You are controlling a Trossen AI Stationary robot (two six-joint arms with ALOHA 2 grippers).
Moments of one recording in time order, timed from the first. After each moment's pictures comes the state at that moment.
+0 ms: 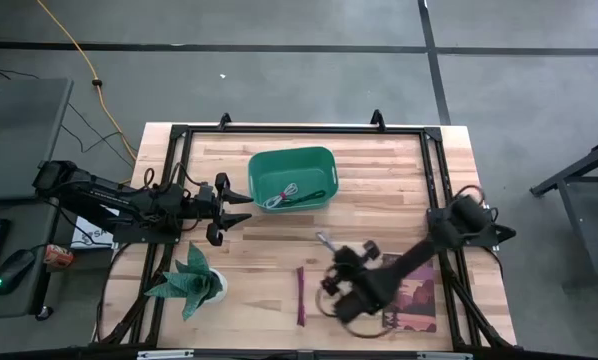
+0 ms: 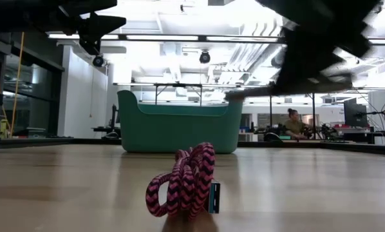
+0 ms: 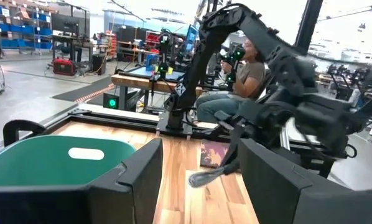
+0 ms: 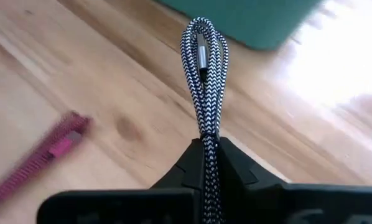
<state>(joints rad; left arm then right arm) -0.04 0.75 0.22 0.60 -0.17 -0.13 0.62 1.96 1.42 -1.03 0.80 1.48</state>
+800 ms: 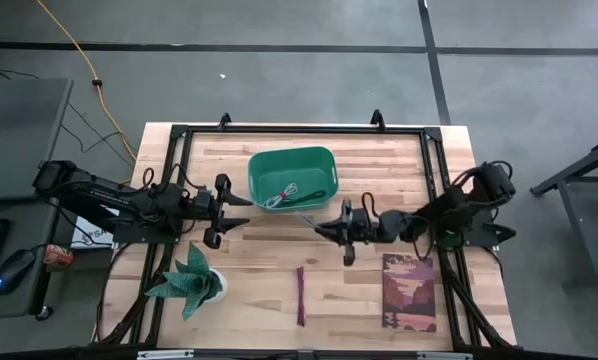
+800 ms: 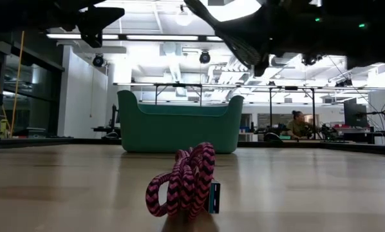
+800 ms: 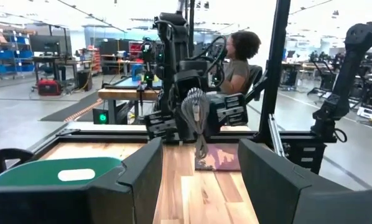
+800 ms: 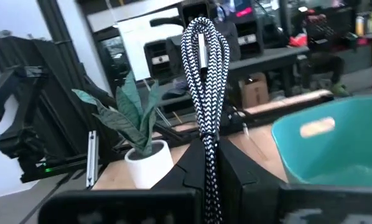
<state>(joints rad) -0.04 0.75 0.22 0.63 -0.09 -0.01 0.26 1.66 0.48 1.30 0.26 0.22</state>
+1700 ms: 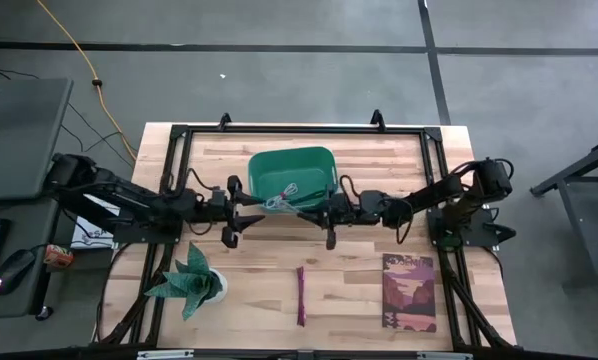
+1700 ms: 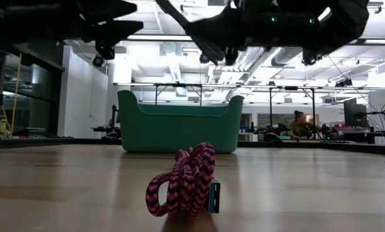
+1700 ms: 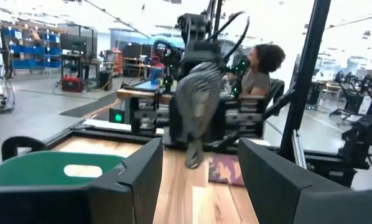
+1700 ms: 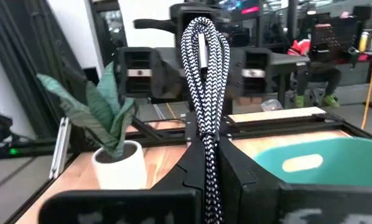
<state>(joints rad) -0.04 1.11 0.22 1.03 -0.19 -0.08 0.09 1.66 0.68 1.04 0.07 0.08</state>
